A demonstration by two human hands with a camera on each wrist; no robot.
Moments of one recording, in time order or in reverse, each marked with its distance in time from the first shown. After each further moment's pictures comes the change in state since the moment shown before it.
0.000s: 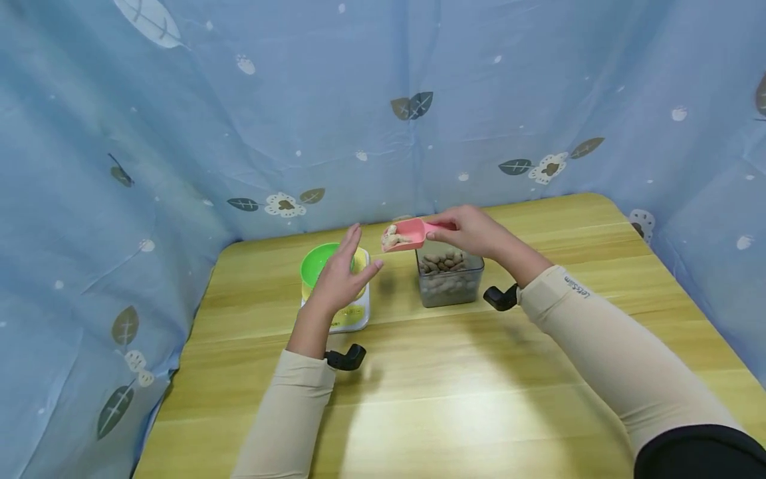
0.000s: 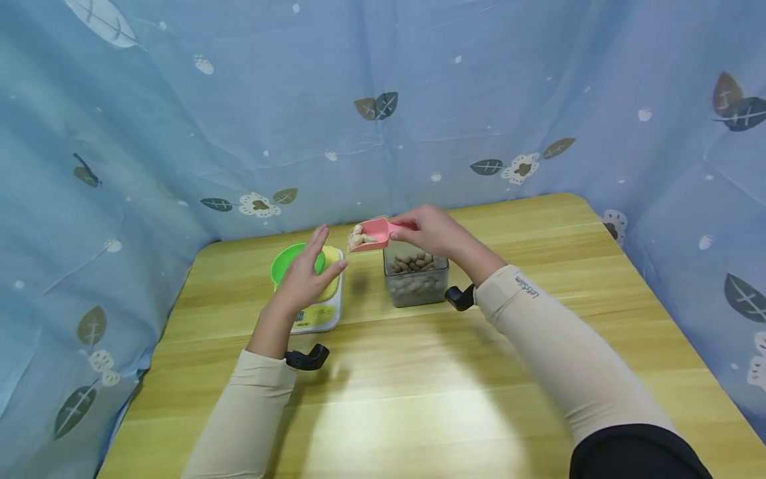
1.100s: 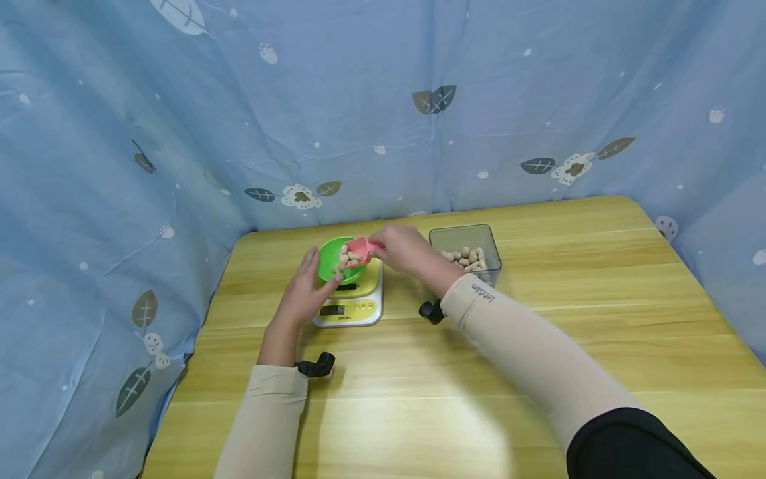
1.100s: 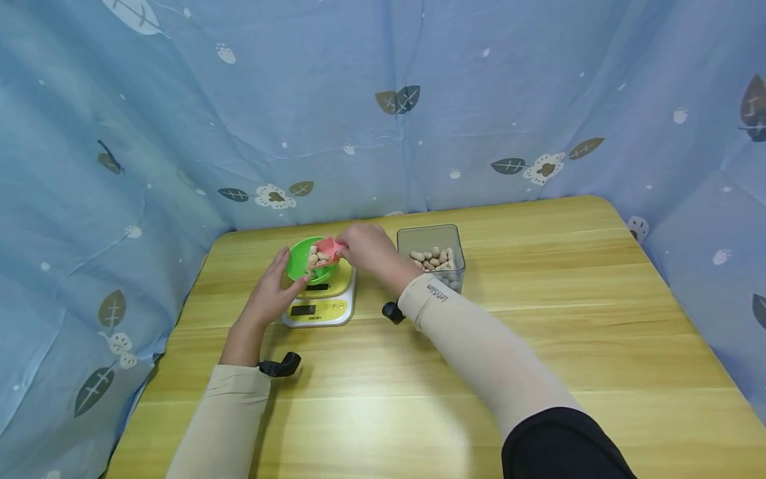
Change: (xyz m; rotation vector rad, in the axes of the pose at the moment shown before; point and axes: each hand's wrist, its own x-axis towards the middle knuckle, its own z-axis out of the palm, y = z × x) left_hand -0.041 -0.096 -0.029 0.114 0.026 -0.243; right_hand 0.074 -0.070 0.104 -0.286 -0.013 -0.092
